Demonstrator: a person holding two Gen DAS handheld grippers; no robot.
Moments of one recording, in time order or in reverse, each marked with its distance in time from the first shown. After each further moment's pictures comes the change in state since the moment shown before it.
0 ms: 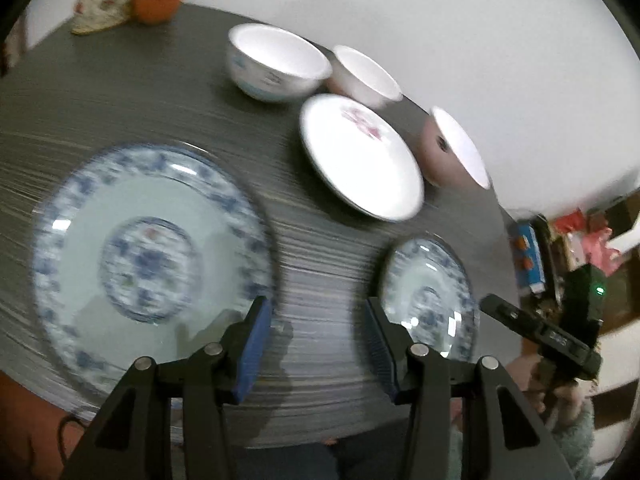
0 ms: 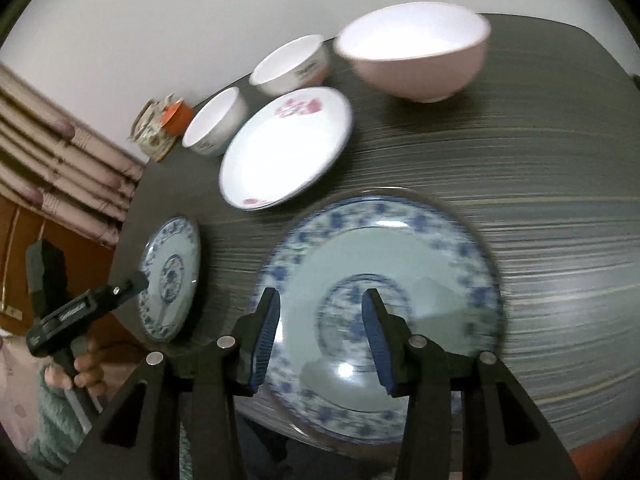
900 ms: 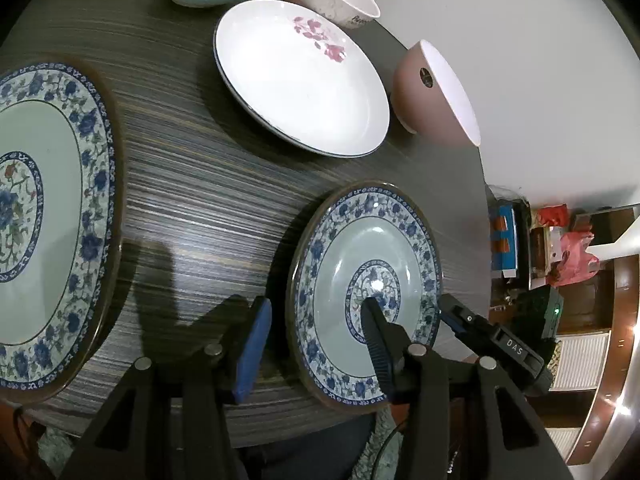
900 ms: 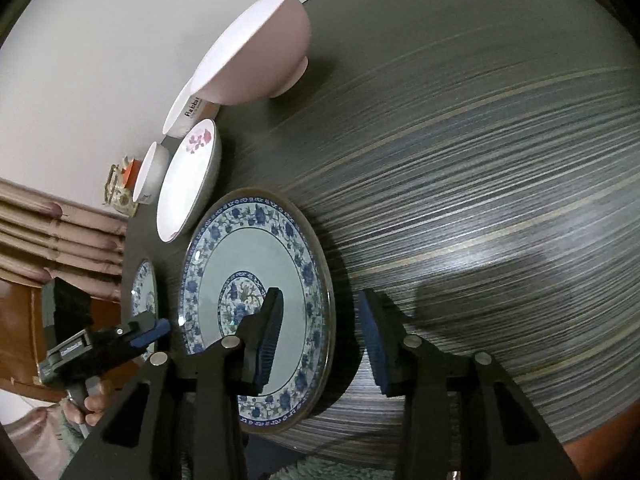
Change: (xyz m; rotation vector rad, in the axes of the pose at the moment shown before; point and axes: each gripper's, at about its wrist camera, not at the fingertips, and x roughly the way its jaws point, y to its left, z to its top) left arm 0.076 -0.045 -0.001 -0.107 0.189 -0.086; right arm -0.003 -0.110 -0.023 0.270 0.000 0.080
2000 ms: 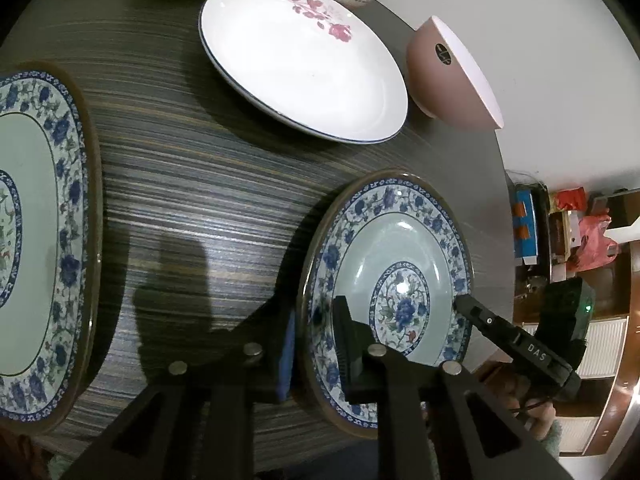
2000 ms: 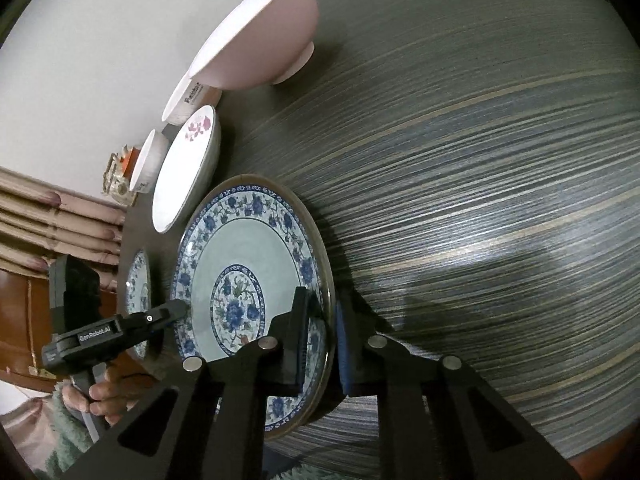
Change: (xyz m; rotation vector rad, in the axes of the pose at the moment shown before) left arm 0.025 0.000 0.002 0.044 0.024 0.070; right arm 0.014 0.005 0.000 -0.050 0.018 -0.016
